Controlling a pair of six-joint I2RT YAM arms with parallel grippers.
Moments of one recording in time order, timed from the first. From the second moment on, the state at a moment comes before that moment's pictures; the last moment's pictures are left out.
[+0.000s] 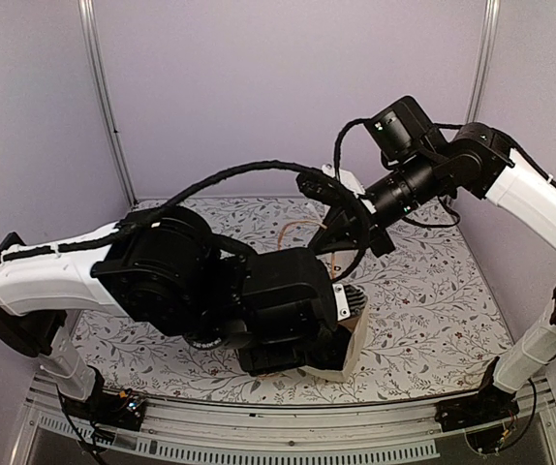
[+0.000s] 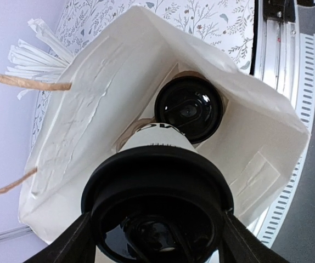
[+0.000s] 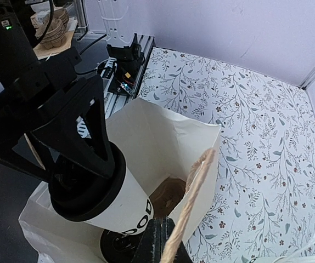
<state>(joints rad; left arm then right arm) -1.61 1.80 2.02 -1.38 -0.53 -0.06 0.94 1.54 1.82 -1.07 -0.57 -0.64</state>
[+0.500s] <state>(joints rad) -1.62 1.75 2.00 -1.38 -0.57 -0.10 0.98 1.60 1.89 -1.15 -0.69 -0.72</state>
